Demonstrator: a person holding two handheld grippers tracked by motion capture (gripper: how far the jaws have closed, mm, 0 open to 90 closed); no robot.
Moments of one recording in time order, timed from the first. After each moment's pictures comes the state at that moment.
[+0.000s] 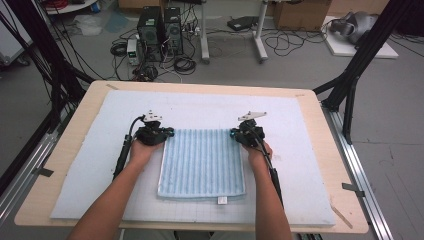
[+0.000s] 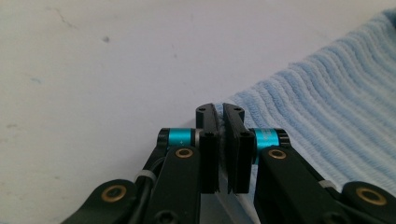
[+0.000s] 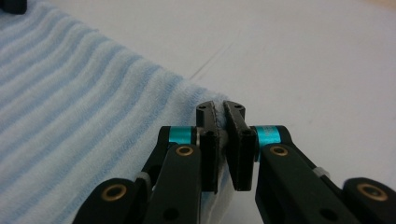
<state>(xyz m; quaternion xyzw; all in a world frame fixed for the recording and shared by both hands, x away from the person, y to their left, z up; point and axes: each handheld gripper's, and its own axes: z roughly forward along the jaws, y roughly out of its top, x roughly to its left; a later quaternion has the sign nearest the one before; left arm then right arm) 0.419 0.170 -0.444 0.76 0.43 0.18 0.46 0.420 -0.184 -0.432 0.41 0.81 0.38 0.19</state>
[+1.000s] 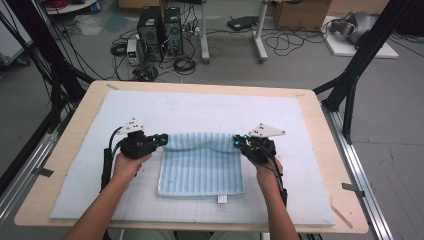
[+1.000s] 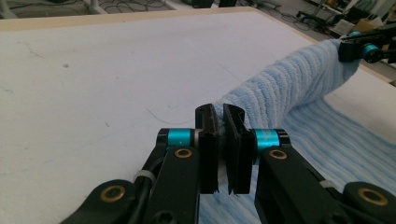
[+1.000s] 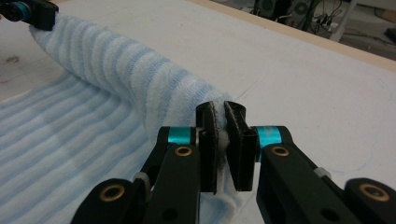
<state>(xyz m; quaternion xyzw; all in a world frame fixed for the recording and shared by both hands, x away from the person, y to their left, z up) 0.342 0.192 -0.413 0.74 0.38 0.12 0.55 0.336 -0.197 -0.400 0.36 0.78 0.47 0.21</state>
